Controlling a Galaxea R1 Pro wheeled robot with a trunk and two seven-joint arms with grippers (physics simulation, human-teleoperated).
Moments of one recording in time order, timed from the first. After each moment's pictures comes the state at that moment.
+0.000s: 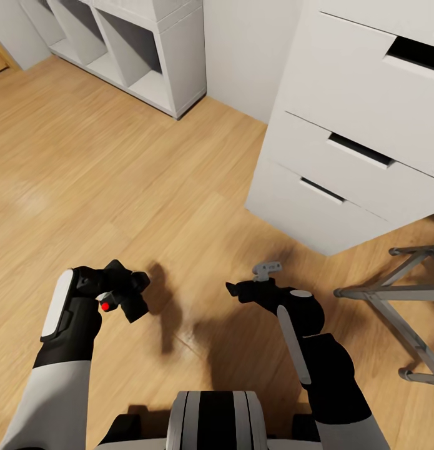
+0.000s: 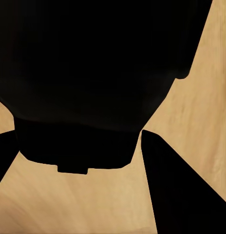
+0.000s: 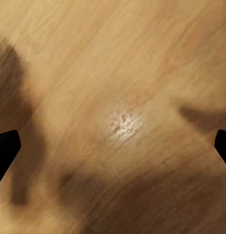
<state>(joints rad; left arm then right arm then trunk) -0.73 -0.03 0.19 -1.42 1.91 -0.51 1.04 -0.54 0.14 0.18 -1.61 -0.05 0.94 0.11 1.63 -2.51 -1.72</state>
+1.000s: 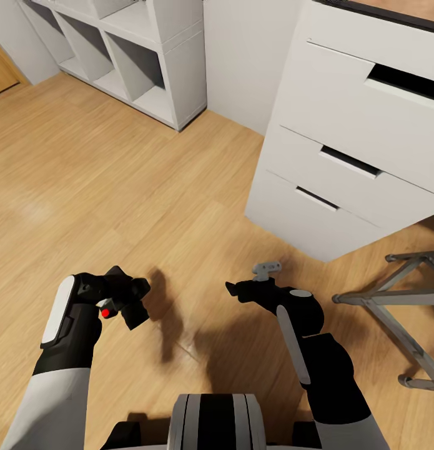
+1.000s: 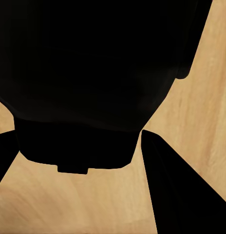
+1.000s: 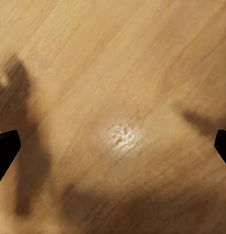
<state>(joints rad) -0.70 -0.03 0.18 -1.42 1.92 -0.51 1.04 -0.54 0.14 0.18 -1.61 -0.05 0.94 0.11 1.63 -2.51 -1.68</state>
